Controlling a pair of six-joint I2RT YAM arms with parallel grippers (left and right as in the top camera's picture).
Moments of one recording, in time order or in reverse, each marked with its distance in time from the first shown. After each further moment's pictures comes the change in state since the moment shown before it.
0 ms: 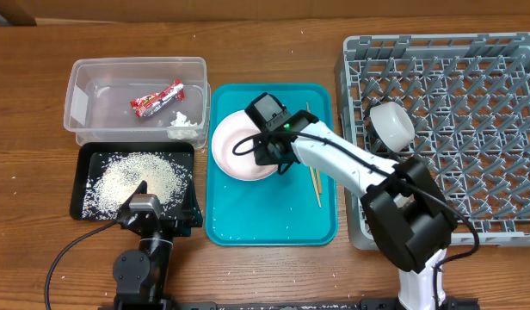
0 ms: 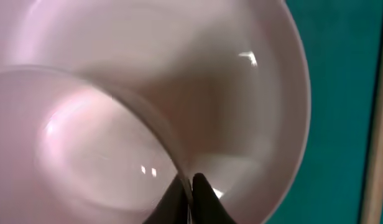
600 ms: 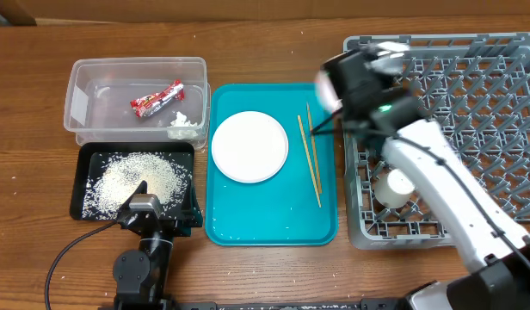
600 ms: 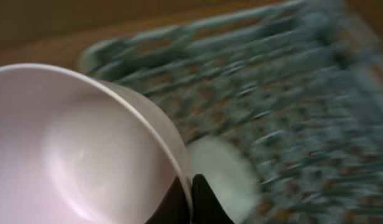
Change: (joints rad) left arm 0.000 0.000 0.000 0.000 0.000 0.000; right arm -0.262 -0.427 0.017 -0.230 0.764 0.082
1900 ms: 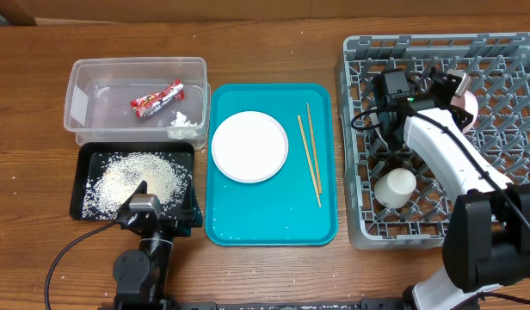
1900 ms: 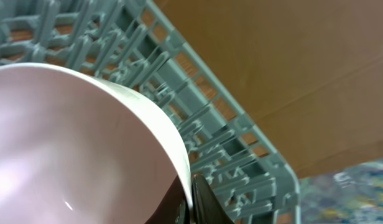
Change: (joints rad) left arm 0.000 0.000 0.000 0.000 0.000 0.000; right arm -0.254 0.156 -0.235 0.027 0.487 0.036
